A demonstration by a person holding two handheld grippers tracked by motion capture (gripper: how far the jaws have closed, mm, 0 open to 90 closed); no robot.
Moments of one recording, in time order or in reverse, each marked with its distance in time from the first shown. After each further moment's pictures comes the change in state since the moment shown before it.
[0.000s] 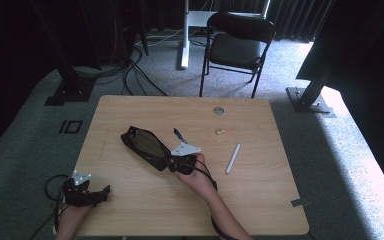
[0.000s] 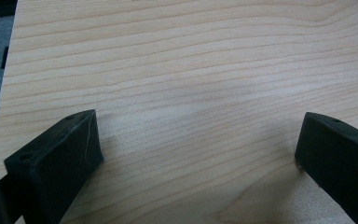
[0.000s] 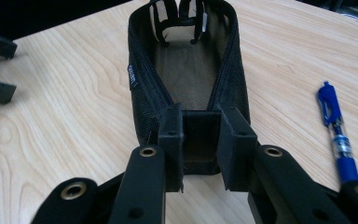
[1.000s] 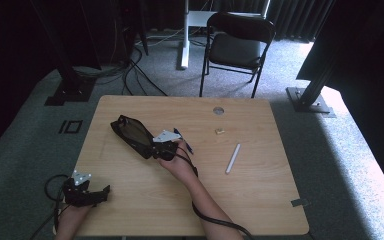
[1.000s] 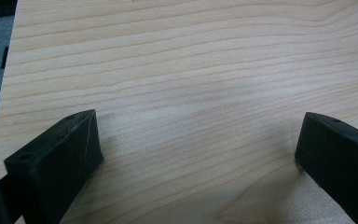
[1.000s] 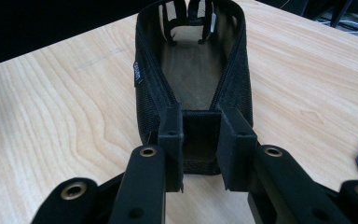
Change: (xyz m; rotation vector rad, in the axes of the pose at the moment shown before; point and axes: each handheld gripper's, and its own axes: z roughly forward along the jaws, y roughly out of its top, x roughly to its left) left arm 0.000 0.000 0.000 0.000 0.000 0.000; right arm 0.003 0.038 0.064 -0.003 -0.007 -0.007
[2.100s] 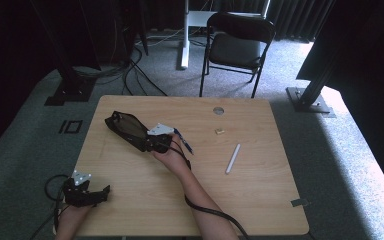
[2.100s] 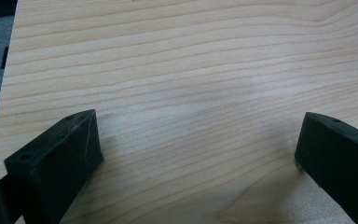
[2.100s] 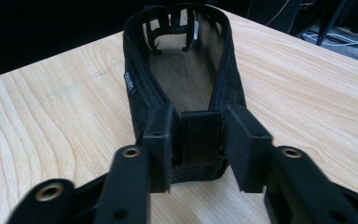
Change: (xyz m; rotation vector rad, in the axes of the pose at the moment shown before) left arm 0.000 0.000 0.000 0.000 0.000 -0.001; right arm -0.007 0.016 0.033 -0.044 -0.037 -0.001
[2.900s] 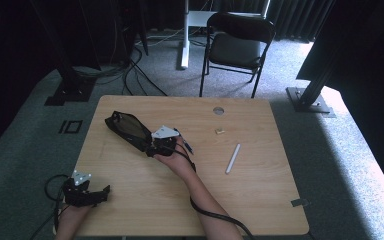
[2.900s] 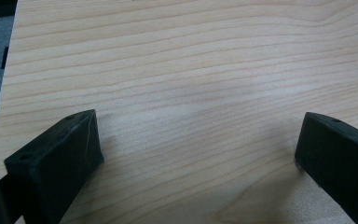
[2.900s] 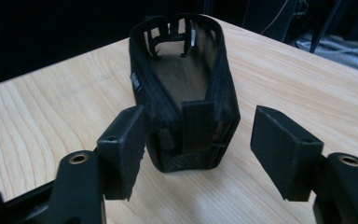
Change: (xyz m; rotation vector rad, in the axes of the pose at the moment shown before) left arm 0.000 0.000 0.000 0.000 0.000 0.000; right arm 0.001 -0.004 -0.020 -0.039 -0.011 0.015
